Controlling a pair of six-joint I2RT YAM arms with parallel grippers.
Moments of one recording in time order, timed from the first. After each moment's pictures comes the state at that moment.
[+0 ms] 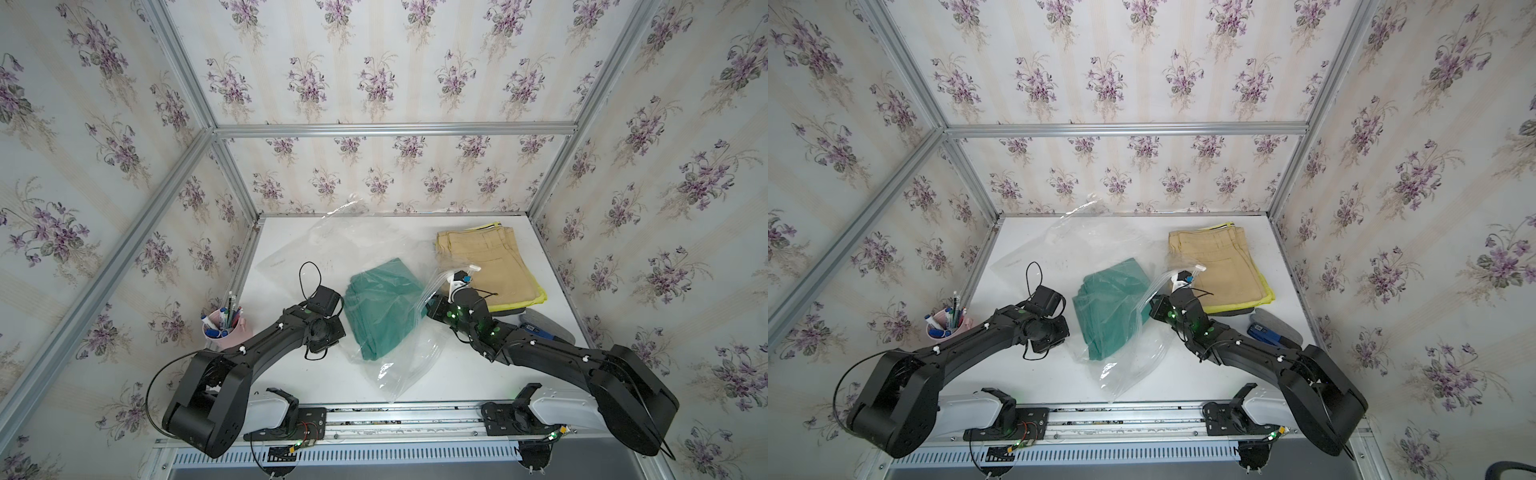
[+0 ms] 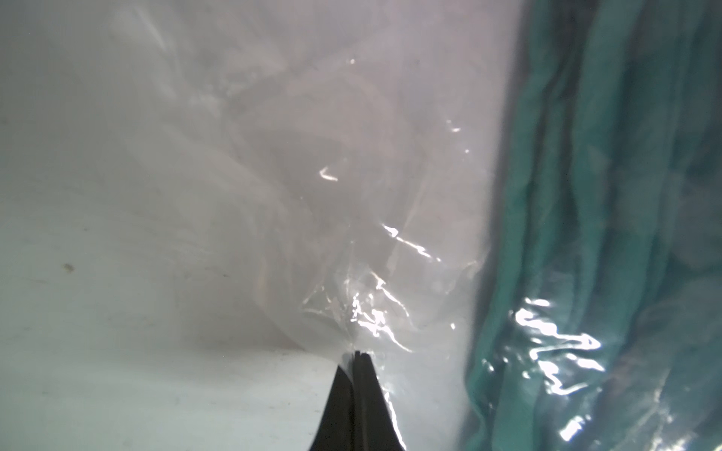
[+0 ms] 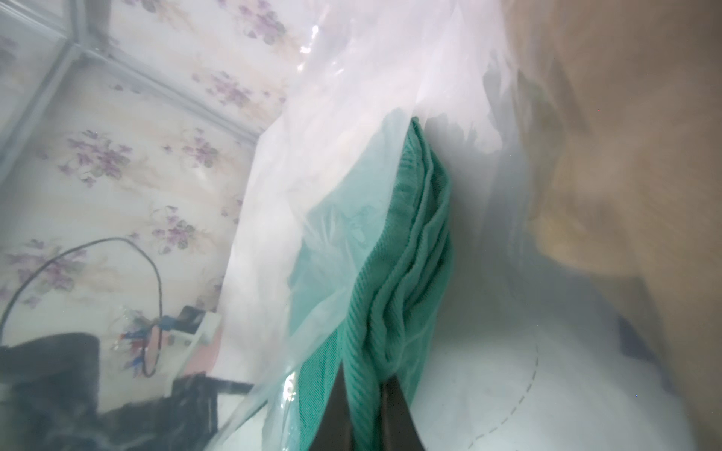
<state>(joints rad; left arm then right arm) -0.35 1.31 0.62 -0.62 0.03 -0.82 0.72 1.24 0.48 0.30 0.02 0.92</state>
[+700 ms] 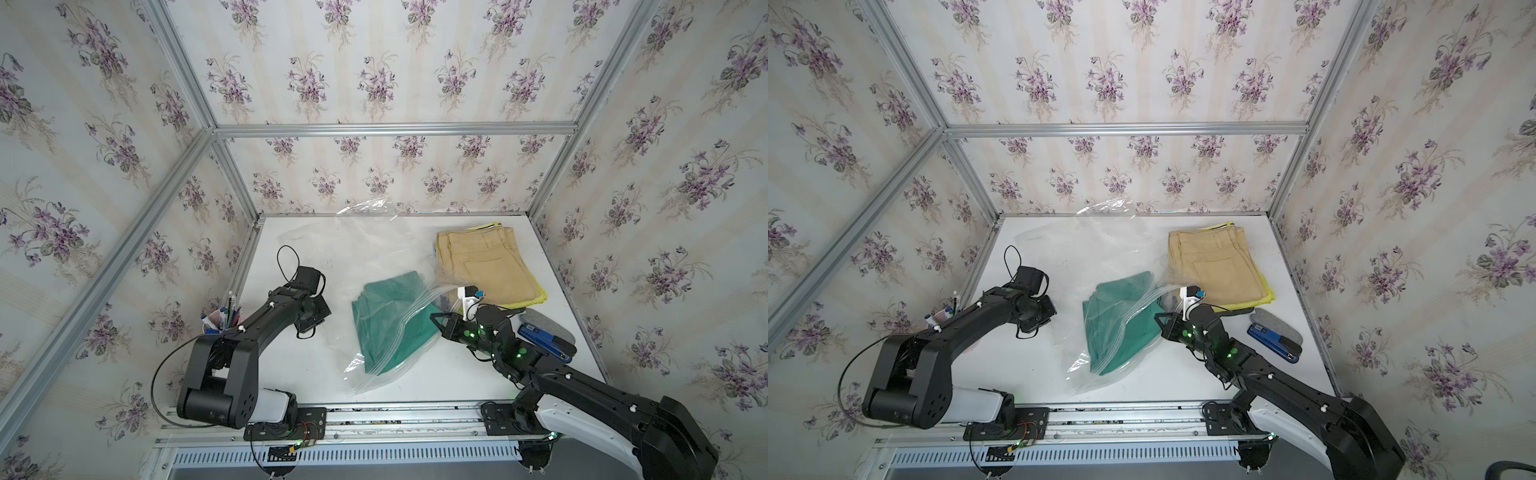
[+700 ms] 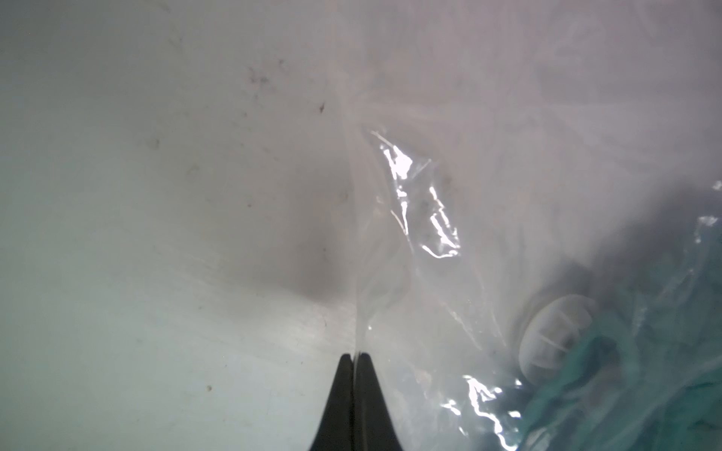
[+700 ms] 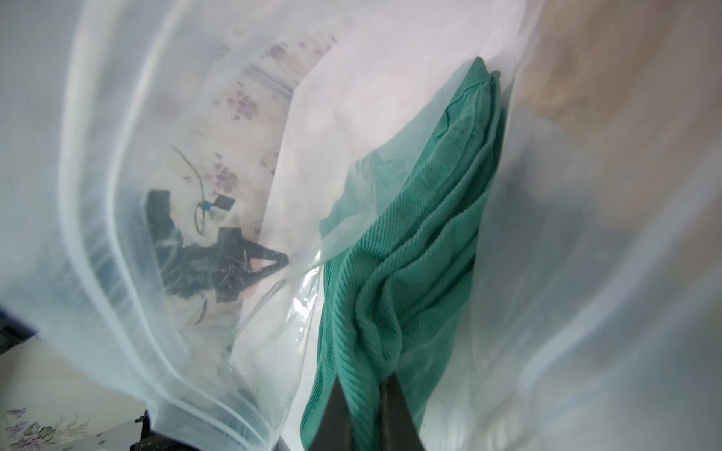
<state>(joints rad) -0.12 1.45 0.80 -0.63 0.00 -0.69 0.72 0.87 0.32 0.13 -0.15 0.93</state>
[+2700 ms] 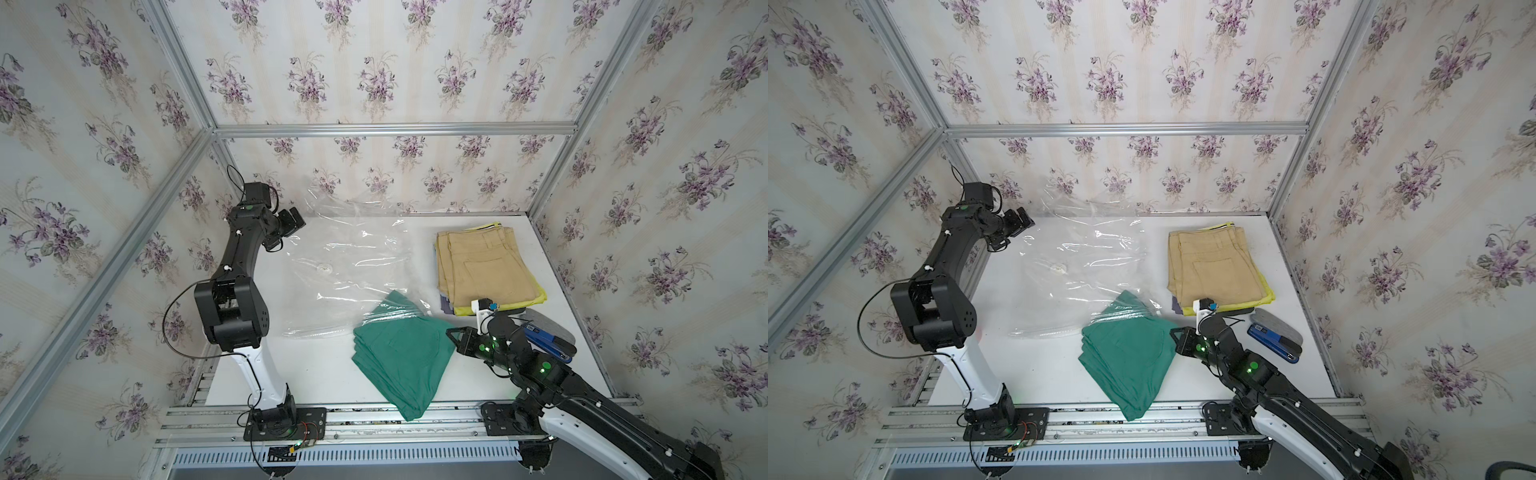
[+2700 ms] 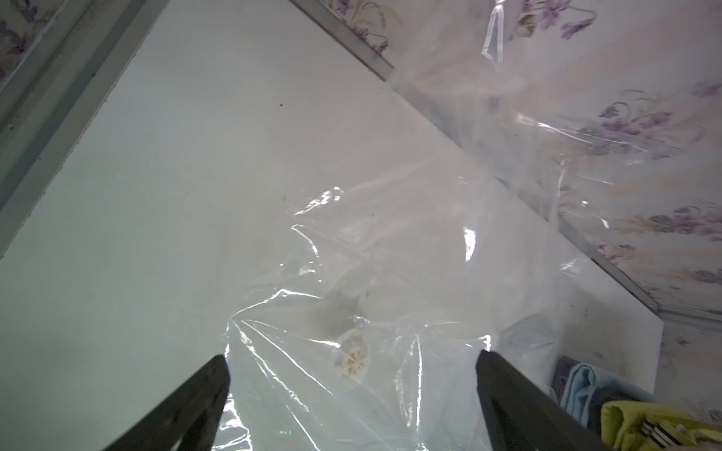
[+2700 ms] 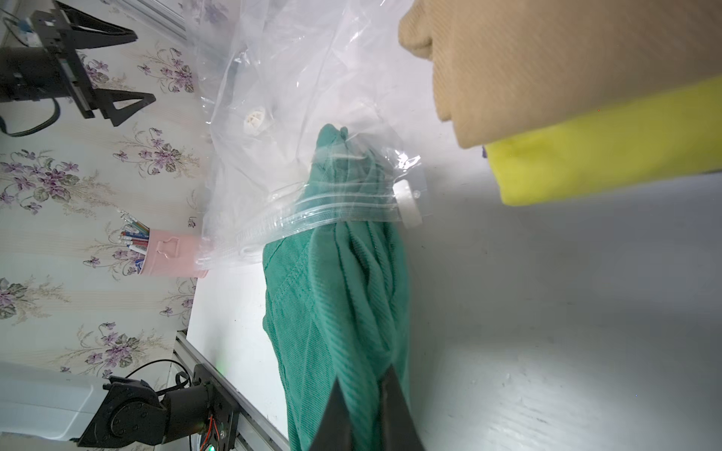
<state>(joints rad) 0.19 1.90 1.82 -0.87 0.23 -0.45 0.72 0.62 0.32 -0.29 -0.08 0.91</state>
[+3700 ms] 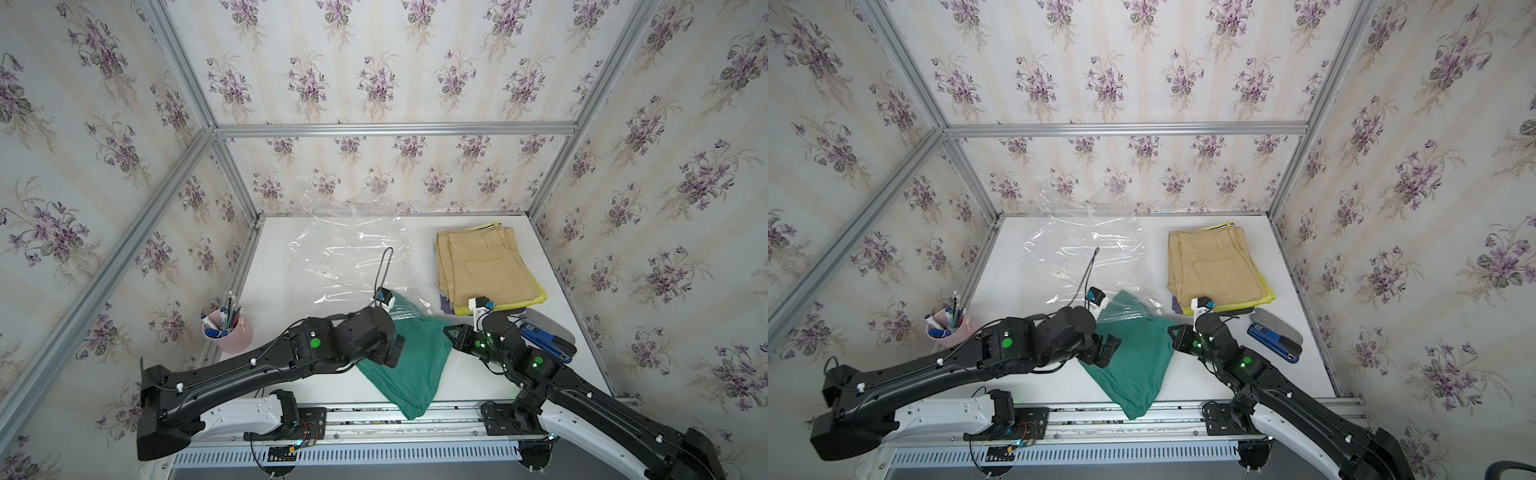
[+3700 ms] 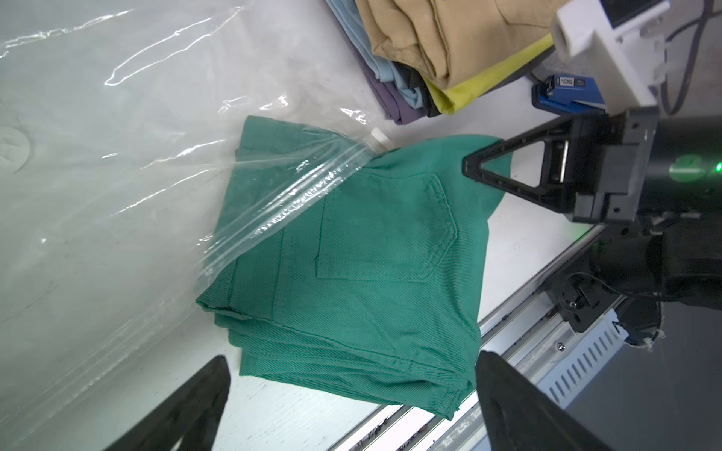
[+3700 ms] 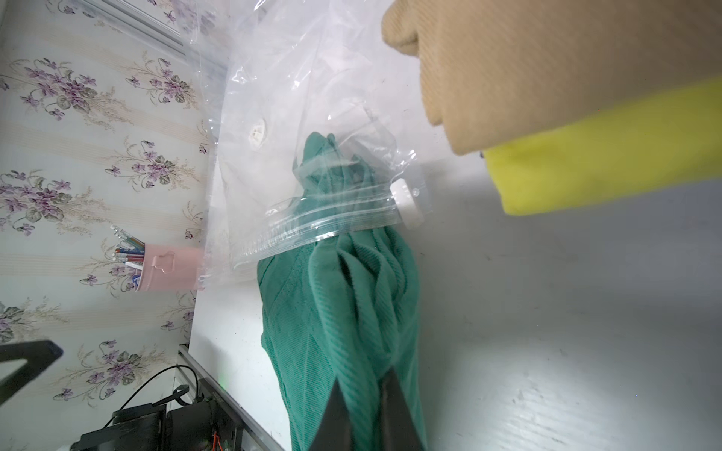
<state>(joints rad) -1.21 1.15 1.07 -0.89 -0.34 -0.64 0.72 0.71 0.34 -0.23 -0.08 0.94</state>
